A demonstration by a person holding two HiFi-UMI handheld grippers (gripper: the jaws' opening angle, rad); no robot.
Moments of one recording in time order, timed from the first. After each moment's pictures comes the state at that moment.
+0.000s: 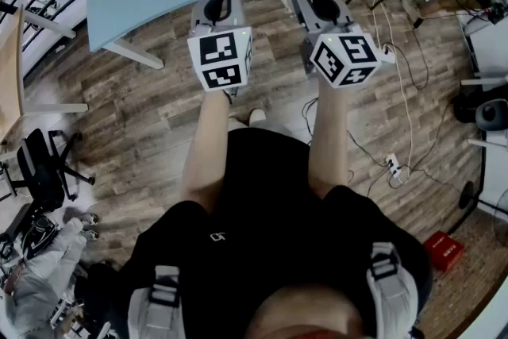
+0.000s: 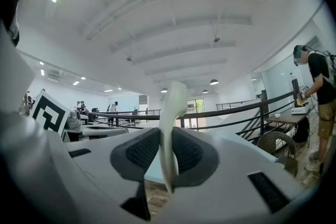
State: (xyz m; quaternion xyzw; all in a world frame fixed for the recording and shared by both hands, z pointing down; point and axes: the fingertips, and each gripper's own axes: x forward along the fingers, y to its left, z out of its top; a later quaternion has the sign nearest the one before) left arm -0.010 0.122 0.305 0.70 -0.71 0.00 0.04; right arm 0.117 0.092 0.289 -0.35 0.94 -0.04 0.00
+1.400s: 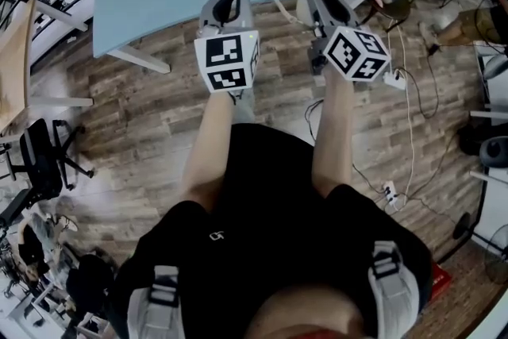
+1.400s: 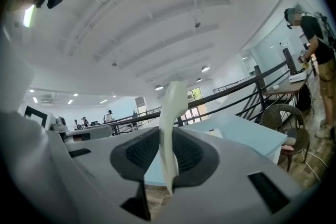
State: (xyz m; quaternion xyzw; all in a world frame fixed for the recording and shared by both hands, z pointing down) left arm -0.006 0.035 0.314 0.69 -0.73 -0.01 0.03; right arm 0.134 -0.035 0.337 -0.35 0.92 -0.16 0.02
